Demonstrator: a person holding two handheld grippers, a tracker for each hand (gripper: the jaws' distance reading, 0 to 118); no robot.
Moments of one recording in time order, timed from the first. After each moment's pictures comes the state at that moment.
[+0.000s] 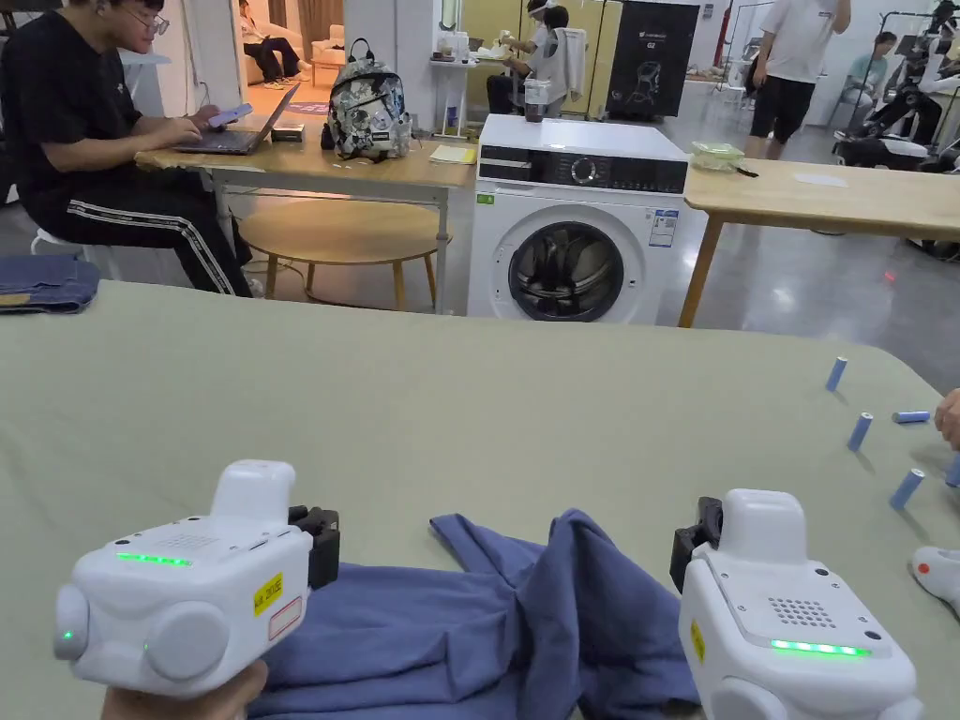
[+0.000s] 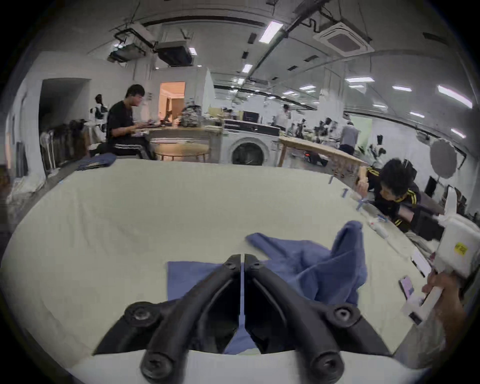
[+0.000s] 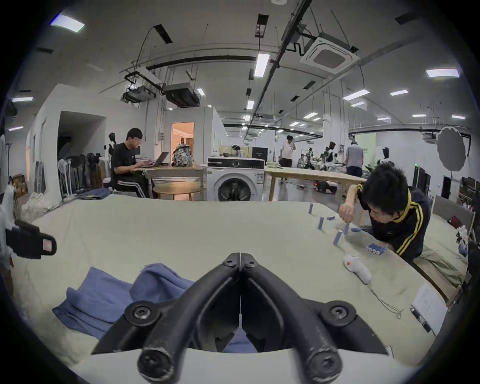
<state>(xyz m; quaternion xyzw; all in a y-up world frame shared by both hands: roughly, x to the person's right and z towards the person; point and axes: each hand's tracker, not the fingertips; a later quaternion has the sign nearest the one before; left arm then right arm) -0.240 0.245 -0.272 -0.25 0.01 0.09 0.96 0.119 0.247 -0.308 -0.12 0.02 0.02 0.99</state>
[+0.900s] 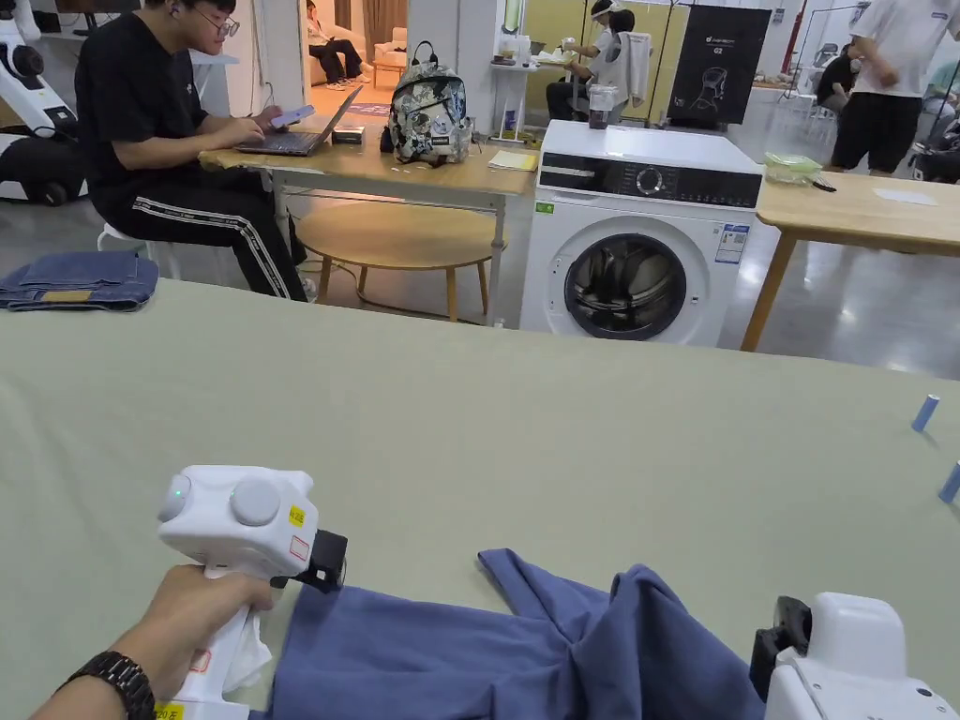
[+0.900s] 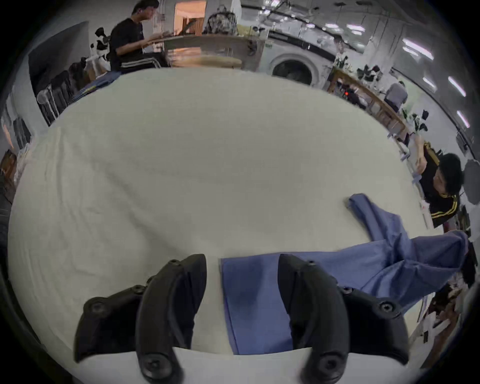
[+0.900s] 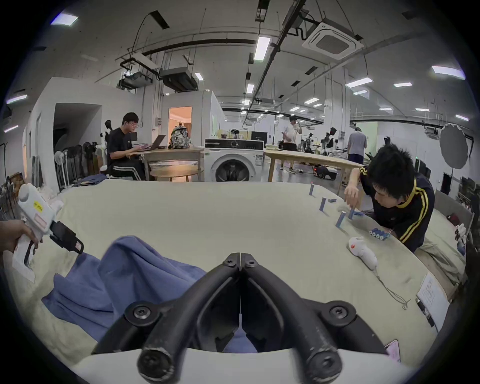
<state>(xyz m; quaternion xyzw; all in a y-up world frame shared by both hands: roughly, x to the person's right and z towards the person) -0.332 0.154 -0.467 -0.51 0.06 0.12 0.85 0.134 0.211 -0.336 -0.18 0.01 0.02 0.98</state>
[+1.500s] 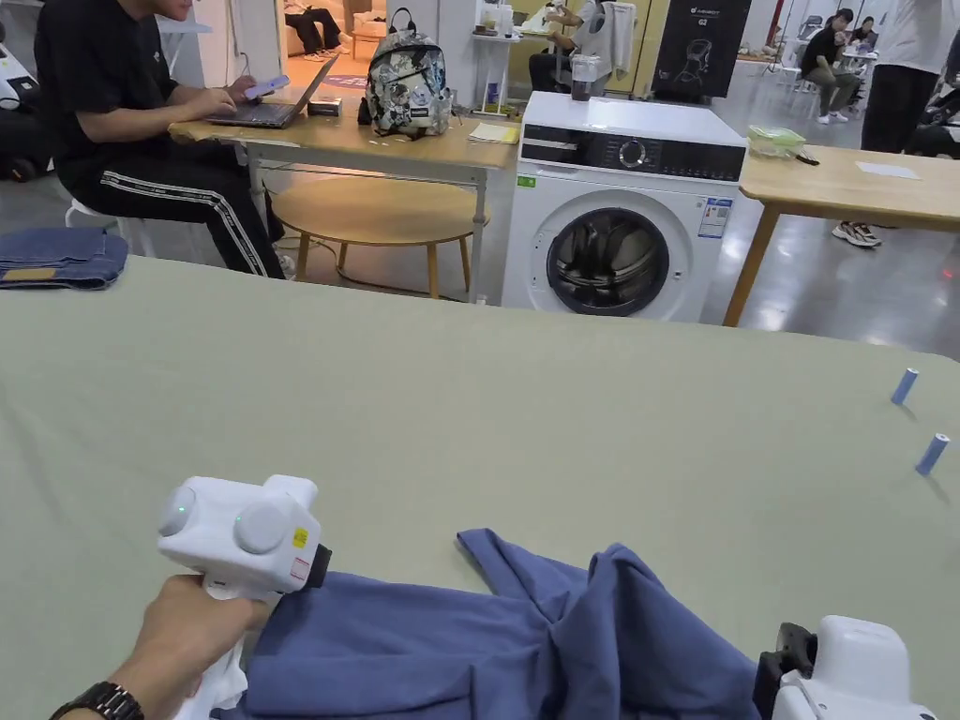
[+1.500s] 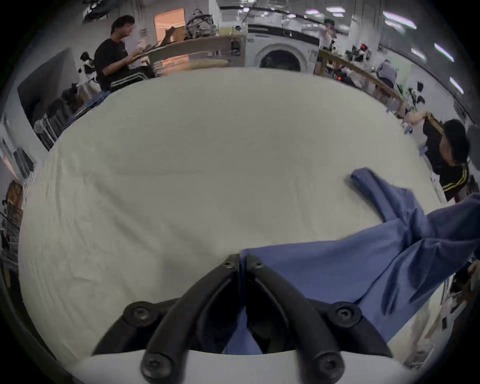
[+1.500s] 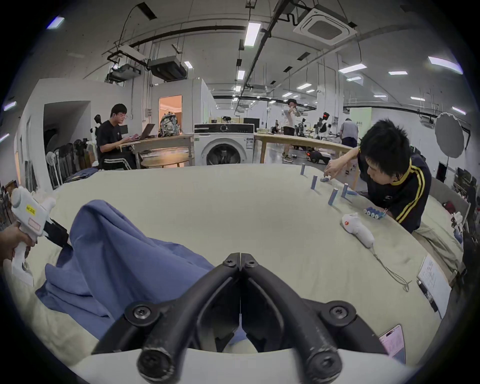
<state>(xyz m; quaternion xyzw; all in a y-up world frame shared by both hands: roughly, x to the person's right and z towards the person) -0.301 0.151 -0.445 -0.49 0.04 0.06 0.87 0.153 0.185 -0.329 -0.22 -0.02 0.01 0.98</state>
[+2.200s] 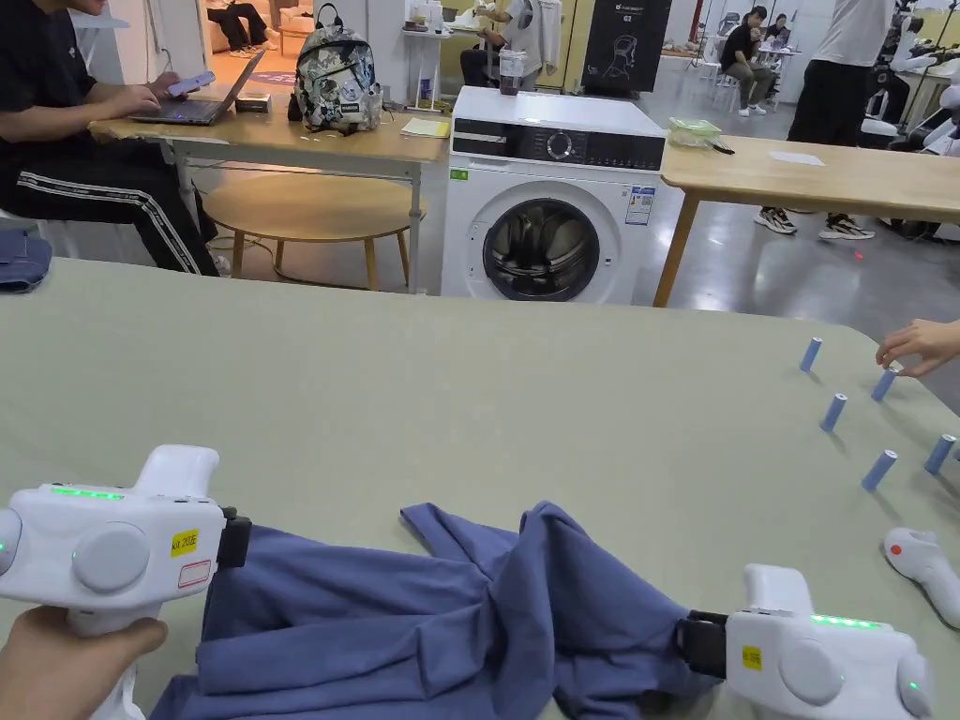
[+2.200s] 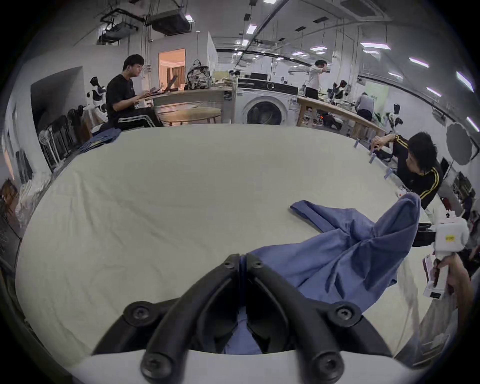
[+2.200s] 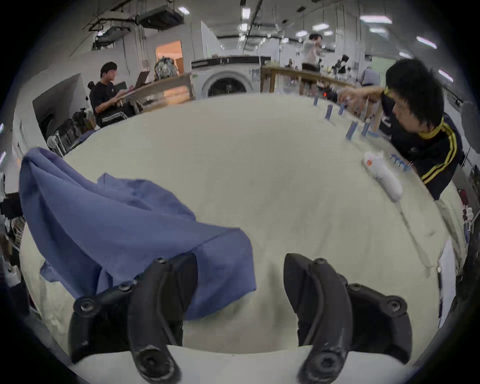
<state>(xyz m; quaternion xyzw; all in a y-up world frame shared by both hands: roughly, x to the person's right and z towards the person) -0.281 0.225 -0.333 -0.37 0.02 0.06 0.93 0.217 0.133 -0.393 -0.44 0.03 -0.02 0.90</state>
